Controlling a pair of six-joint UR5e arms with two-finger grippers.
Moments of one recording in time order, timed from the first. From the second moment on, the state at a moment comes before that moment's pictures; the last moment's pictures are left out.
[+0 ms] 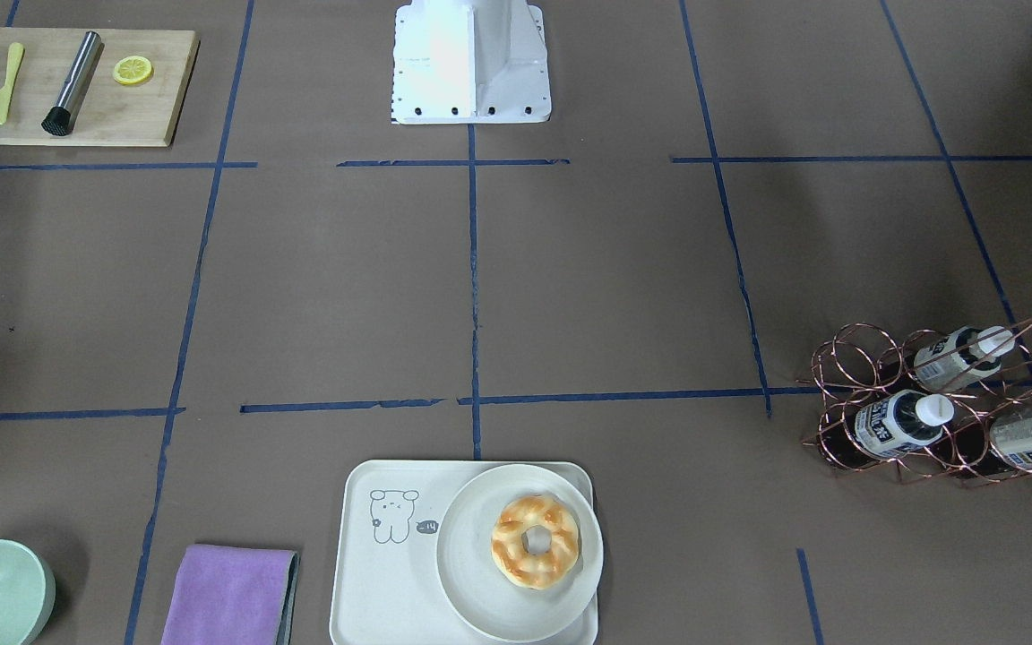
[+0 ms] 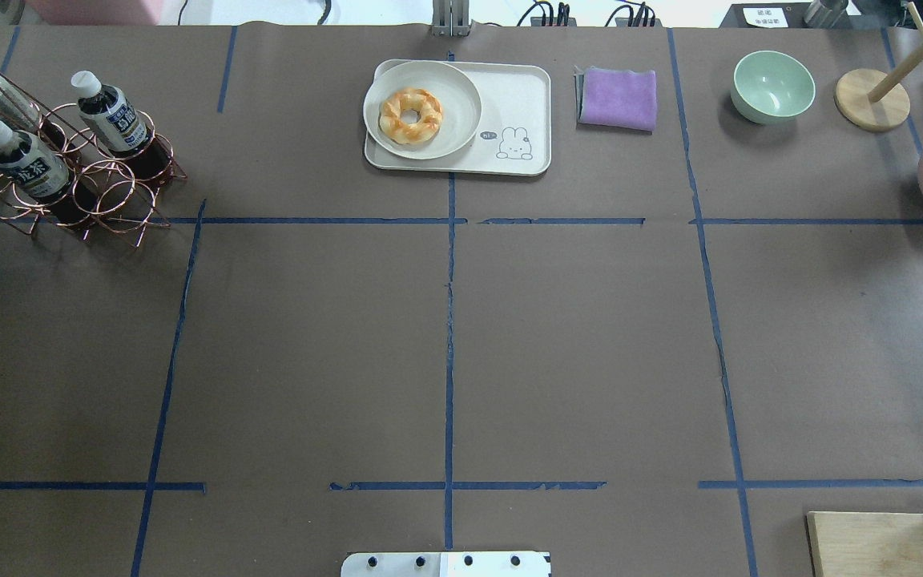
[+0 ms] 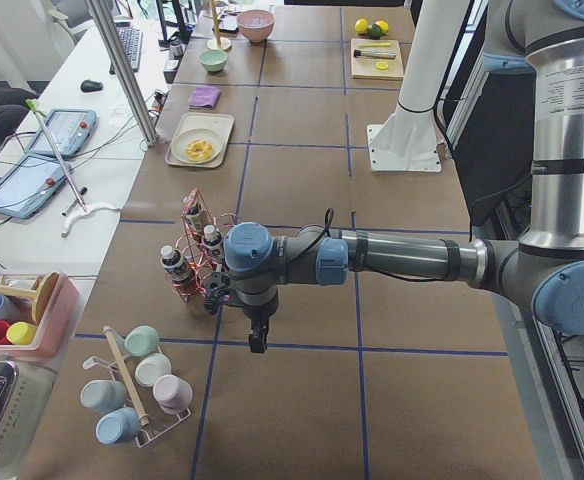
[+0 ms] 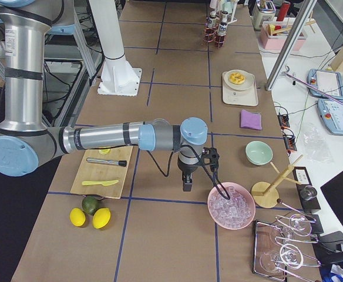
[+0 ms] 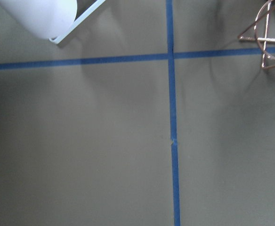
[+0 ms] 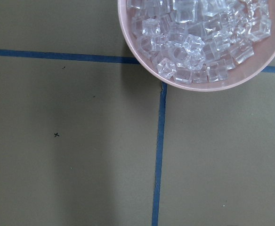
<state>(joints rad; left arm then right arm) -1.55 -1.50 -1.74 -1.51 -2.31 0.04 1.51 -1.67 1.81 -1.69 2.31 0.00</state>
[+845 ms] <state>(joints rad) -1.52 -1.52 -1.75 -1.97 -2.31 -0.08 1.51 -1.67 1.81 -1.69 2.32 0.01</state>
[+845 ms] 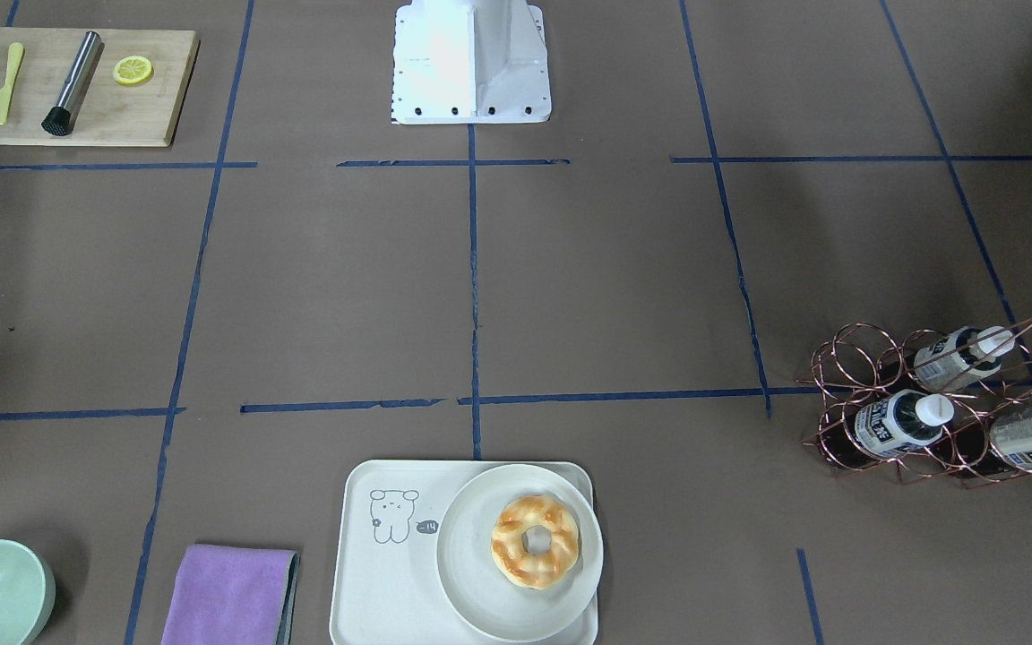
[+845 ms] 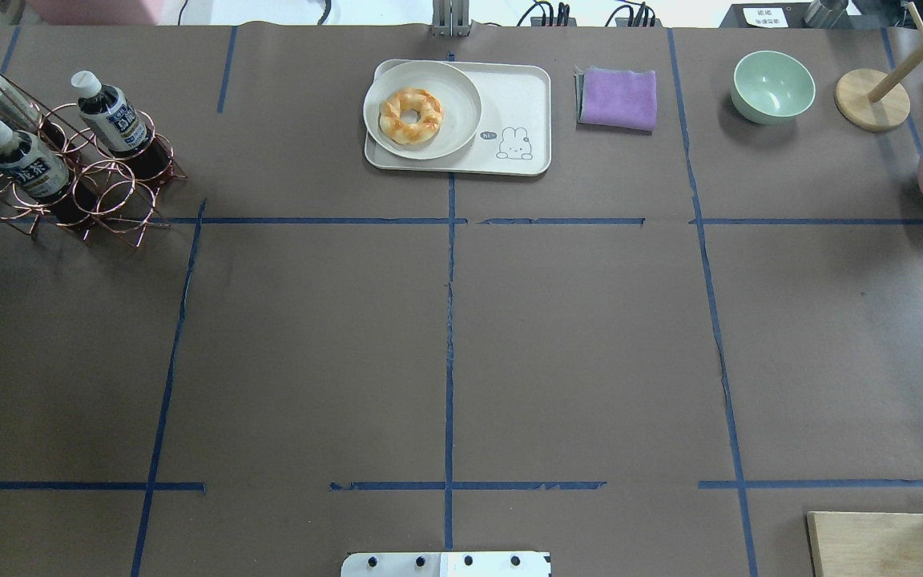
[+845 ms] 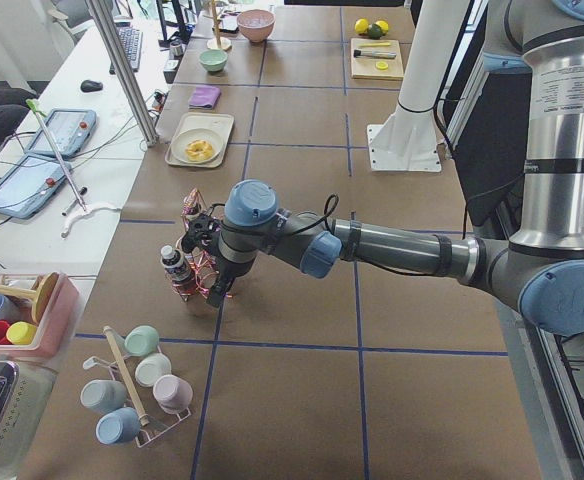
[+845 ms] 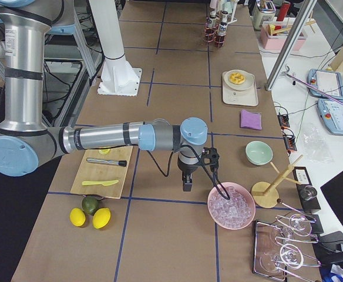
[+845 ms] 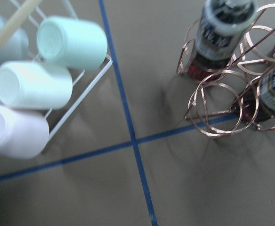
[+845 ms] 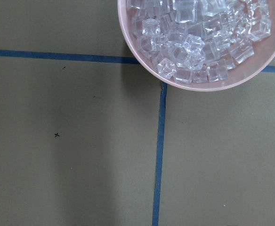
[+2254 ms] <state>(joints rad) -1.11 -1.50 -1.76 -2.54 -1.83 -0.79 1.51 -1.69 1.81 -1.69 2.32 0.00</state>
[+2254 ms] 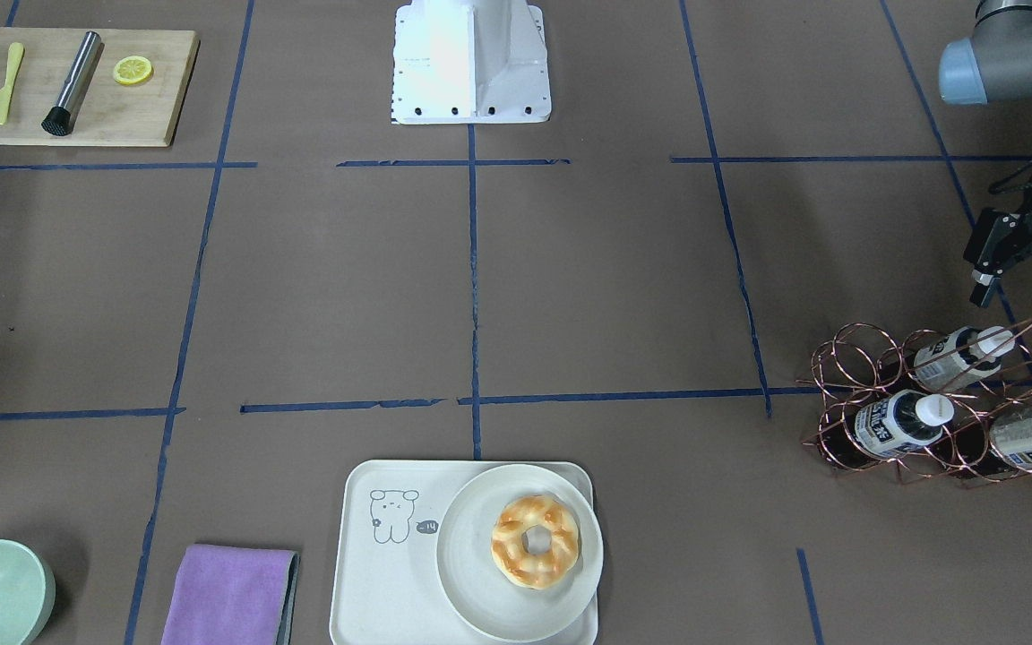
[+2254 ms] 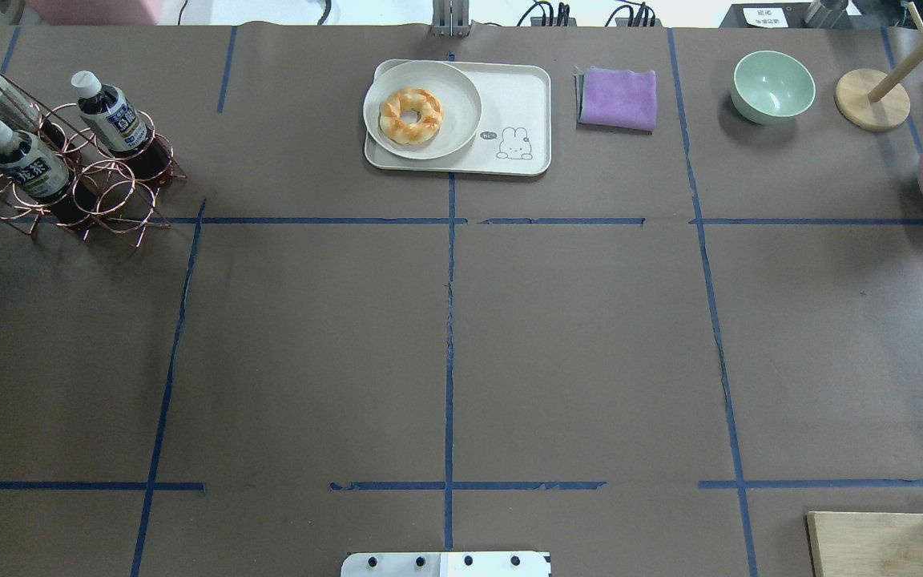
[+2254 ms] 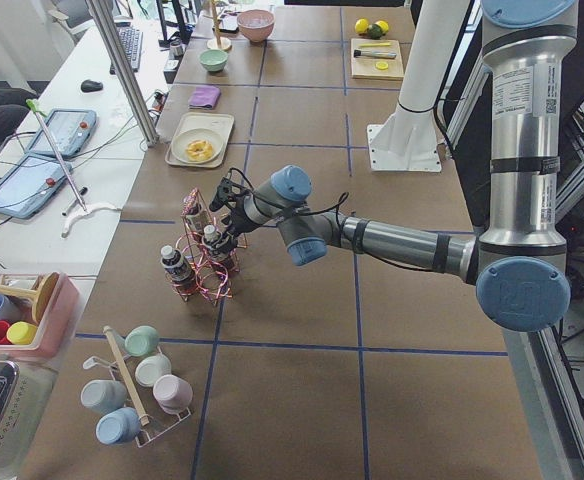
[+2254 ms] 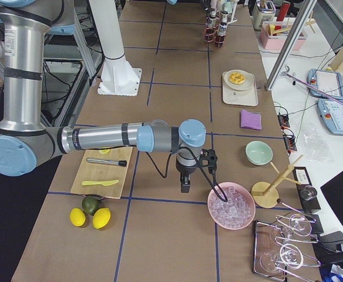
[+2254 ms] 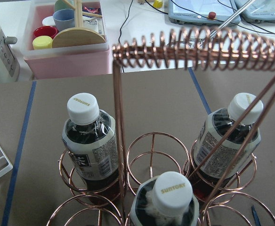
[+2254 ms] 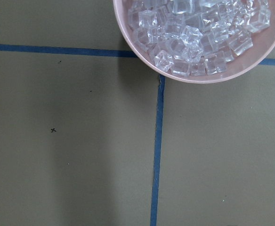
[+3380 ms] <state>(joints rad) -1.08 -1.56 -1.72 -2.53 -1.78 -0.78 1.51 -1.69 1.81 -1.69 2.31 0.00</state>
